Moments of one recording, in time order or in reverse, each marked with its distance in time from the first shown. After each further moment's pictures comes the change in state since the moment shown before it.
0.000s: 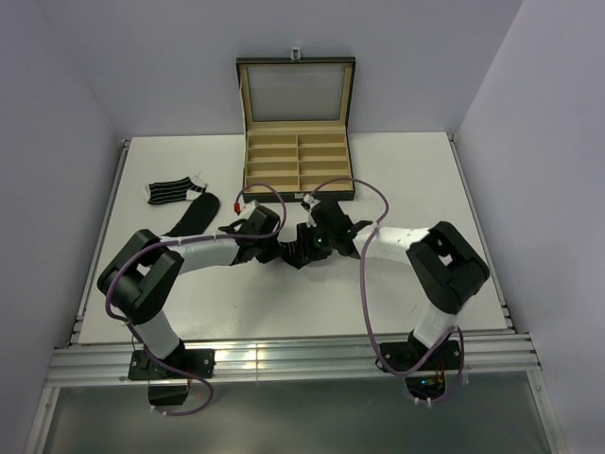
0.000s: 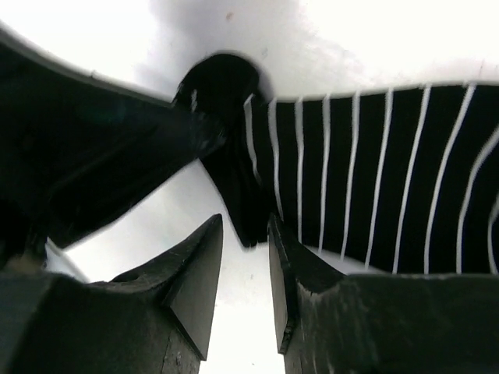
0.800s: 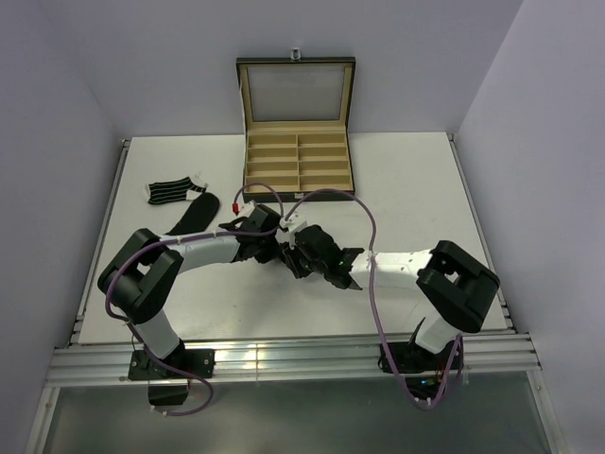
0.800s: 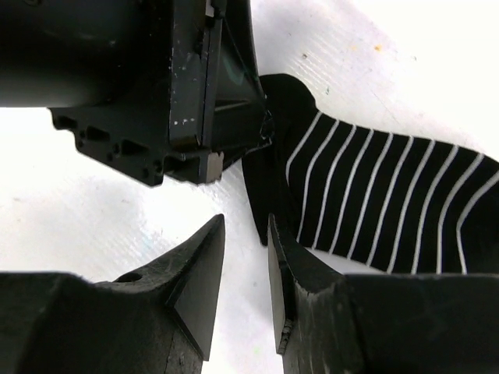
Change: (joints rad) left arm 0.001 0.003 0.035 -0.090 -0.010 -0.023; right arm 0.294 -0.164 -0.148 0.184 0.454 -0.298
